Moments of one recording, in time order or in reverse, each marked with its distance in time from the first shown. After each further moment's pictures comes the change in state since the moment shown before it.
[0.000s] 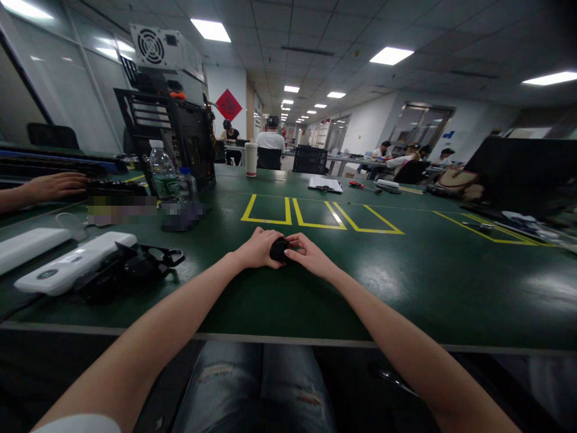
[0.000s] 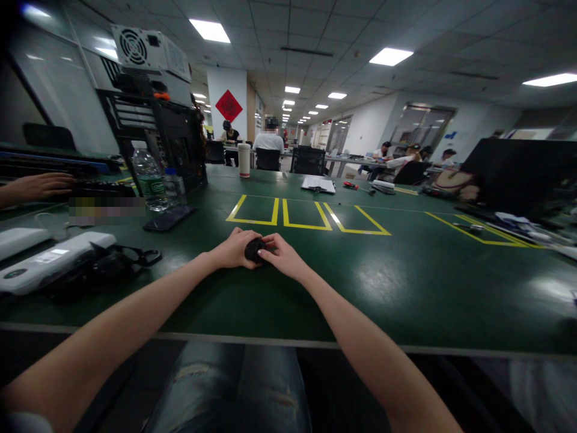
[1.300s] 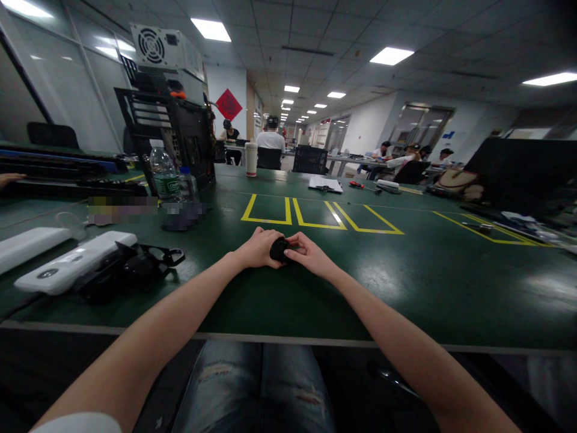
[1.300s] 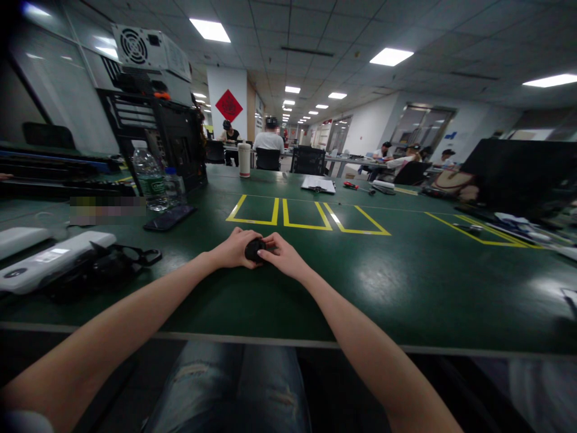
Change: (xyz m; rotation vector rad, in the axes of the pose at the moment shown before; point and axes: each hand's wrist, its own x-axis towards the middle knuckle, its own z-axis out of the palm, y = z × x) left_hand -0.001 0.000 -0.002 -0.011 0.004 0.029; right_hand -0.002 -0.003 -0.001 0.003 -0.016 -0.017
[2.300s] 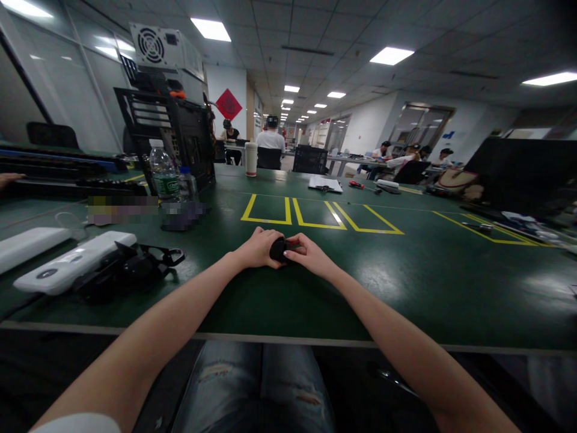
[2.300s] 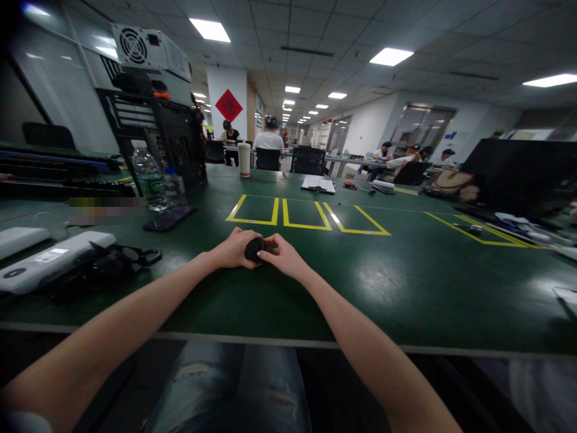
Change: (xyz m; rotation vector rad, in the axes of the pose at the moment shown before) left_hand 0.000 -0.003 0.002 0.017 0.022 0.024; right_hand 0.001 0.003 0.000 -0.024 0.010 0.034
